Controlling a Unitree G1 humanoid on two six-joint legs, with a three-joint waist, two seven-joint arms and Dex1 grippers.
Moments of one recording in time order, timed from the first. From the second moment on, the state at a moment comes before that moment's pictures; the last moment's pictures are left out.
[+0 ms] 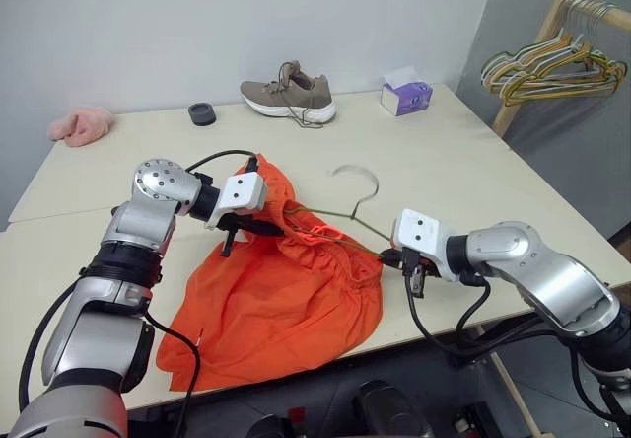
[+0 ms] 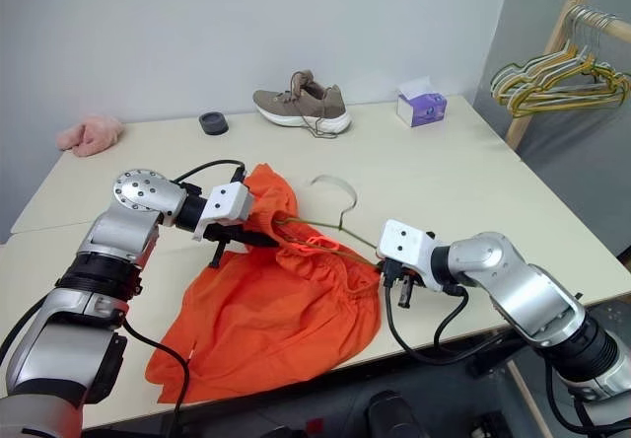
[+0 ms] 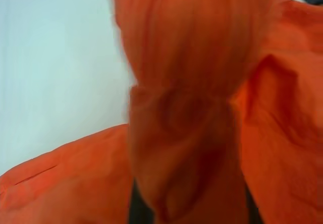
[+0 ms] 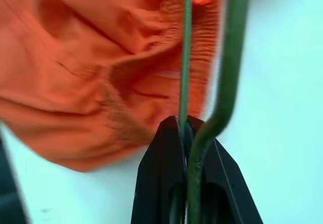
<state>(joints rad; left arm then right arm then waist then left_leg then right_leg) -0.80 0.70 -0.21 0.52 -0.09 -0.11 -1.58 -0.53 -0.82 0.43 -0.47 0.25 0.79 0.84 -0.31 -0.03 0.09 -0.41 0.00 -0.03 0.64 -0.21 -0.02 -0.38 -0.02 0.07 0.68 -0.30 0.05</state>
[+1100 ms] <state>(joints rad) -0.76 0.65 -0.10 0.47 -0.16 0.09 -1.34 -0.31 -0.37 0.06 -0.53 0.44 1.27 0.57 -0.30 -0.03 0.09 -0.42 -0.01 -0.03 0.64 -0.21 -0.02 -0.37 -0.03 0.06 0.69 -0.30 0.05</state>
